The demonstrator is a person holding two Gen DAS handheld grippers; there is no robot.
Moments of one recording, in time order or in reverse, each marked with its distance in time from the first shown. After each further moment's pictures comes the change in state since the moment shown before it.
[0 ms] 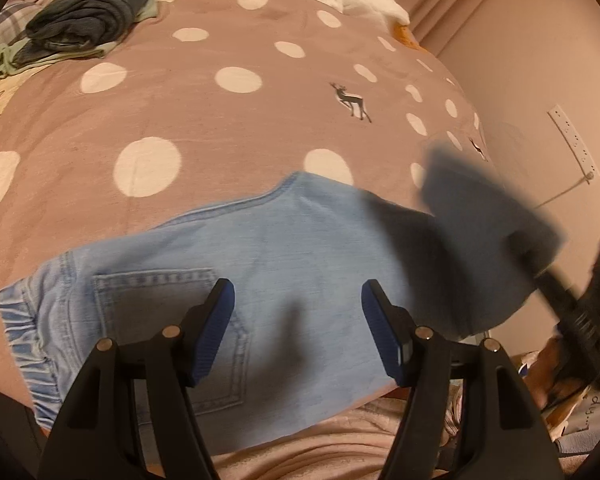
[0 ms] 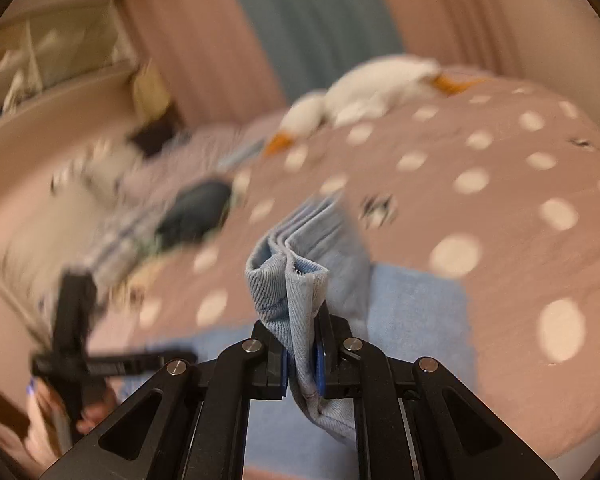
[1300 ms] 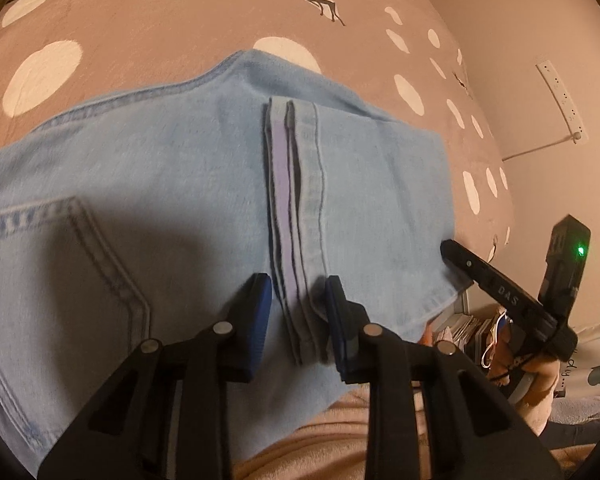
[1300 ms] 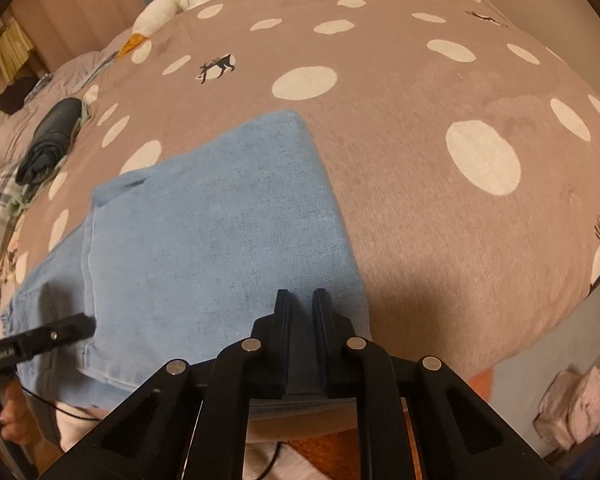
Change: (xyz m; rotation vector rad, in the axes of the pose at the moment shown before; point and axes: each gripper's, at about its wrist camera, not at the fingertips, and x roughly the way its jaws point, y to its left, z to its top) left arm 0.075 -0.017 -0.033 0.028 0.249 -0.144; right arm 0.024 -0.079 -0.065 0.229 0.272 -0.436
